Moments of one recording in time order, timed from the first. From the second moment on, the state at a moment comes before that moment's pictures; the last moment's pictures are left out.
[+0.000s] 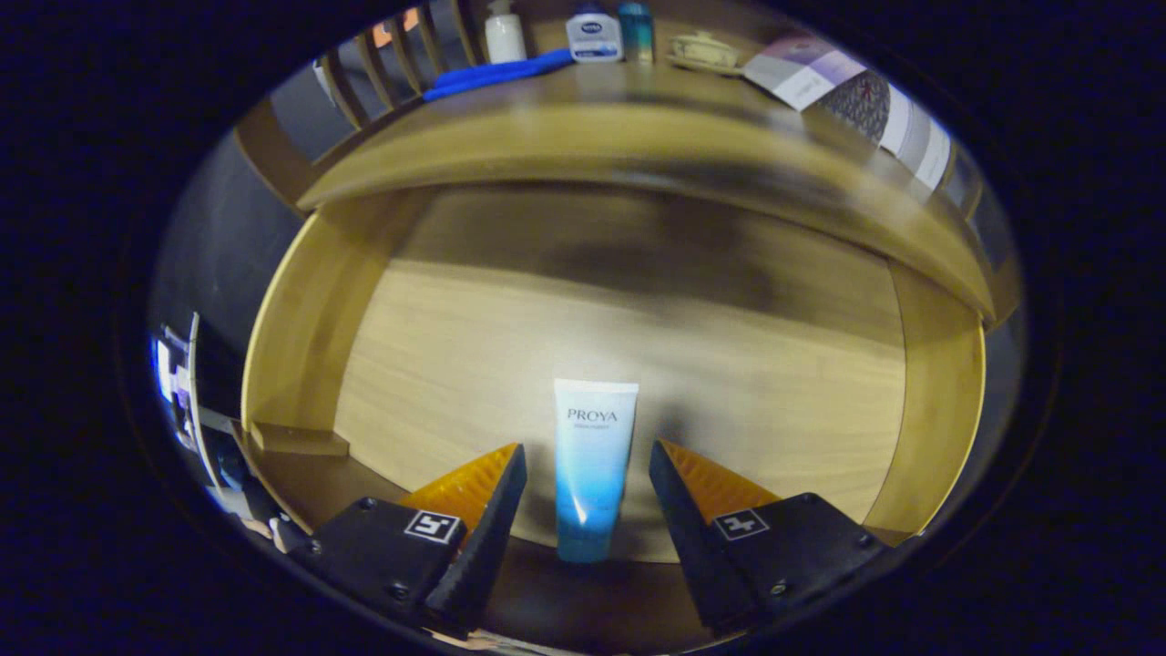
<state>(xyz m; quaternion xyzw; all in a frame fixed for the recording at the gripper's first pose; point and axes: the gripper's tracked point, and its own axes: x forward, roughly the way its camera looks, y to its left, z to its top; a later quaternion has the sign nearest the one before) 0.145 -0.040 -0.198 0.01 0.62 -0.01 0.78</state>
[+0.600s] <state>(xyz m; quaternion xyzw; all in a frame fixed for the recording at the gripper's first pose) 0.145 -0.046 -0.206 -0.02 0.63 -0.05 0.77</state>
